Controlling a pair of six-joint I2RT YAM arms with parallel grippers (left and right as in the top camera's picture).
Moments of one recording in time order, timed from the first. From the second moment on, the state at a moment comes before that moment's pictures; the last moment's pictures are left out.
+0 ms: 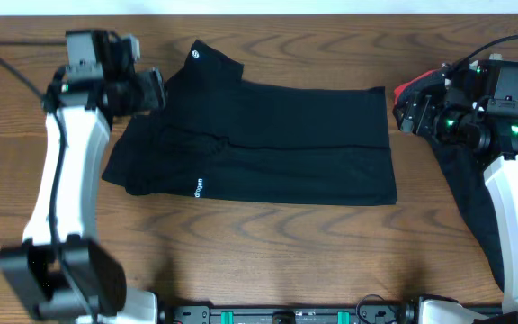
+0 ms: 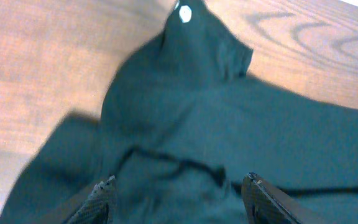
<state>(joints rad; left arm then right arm) 0.09 1.71 1.52 -0.79 0.28 -0.14 -0.10 1.40 1.27 -0.83 -0.32 0.23</state>
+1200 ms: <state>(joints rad) -0.09 2.47 1.90 -0.23 0.01 0.04 -0.10 1.40 1.27 -1.06 -0.37 0.22</state>
